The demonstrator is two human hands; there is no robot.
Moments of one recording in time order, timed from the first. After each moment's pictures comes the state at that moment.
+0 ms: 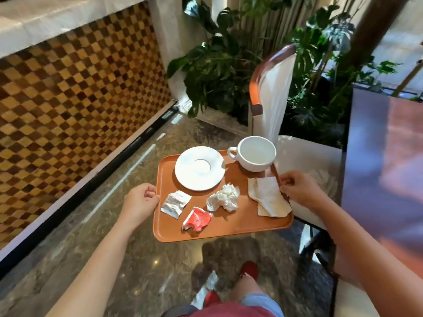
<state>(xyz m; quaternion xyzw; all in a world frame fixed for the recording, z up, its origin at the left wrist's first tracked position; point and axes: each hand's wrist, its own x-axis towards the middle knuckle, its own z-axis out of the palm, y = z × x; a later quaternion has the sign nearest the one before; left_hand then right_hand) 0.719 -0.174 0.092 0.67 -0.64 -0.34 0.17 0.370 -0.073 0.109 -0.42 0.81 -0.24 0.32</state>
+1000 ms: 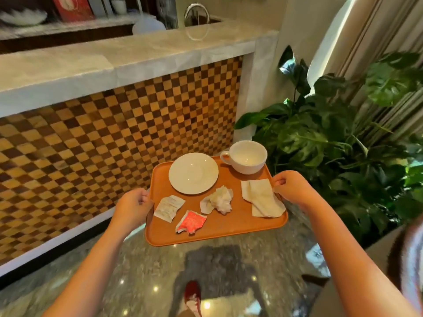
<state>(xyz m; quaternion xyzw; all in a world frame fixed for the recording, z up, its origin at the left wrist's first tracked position) 0.786 -0.551 0.125 0.78 -0.51 -0.26 0.26 0.433 -0.610 0.155 -0.61 0.70 -0.16 0.32</state>
